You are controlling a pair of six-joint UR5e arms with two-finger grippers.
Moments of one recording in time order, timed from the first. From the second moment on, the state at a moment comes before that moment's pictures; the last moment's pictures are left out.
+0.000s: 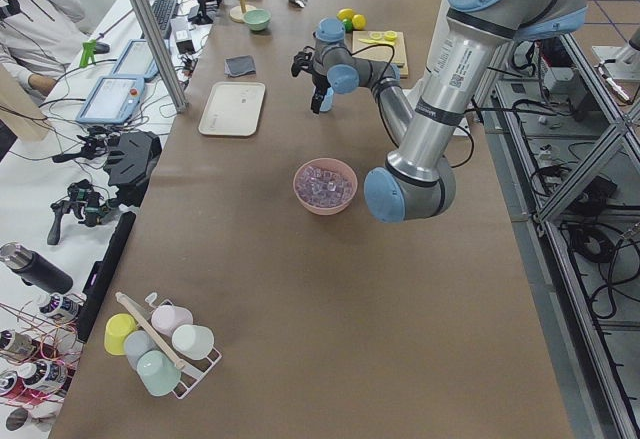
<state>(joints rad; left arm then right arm) -0.64 -1.94 -2.02 -1.67 -1.97 -0.87 1.22 -1.81 2.01 -1.29 2.41 0.27</state>
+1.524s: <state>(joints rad) -0.71 -1.54 -1.97 -1.98 -2.06 -0.90 1.22 -1.82 2.01 -1.28 2.41 0.27</state>
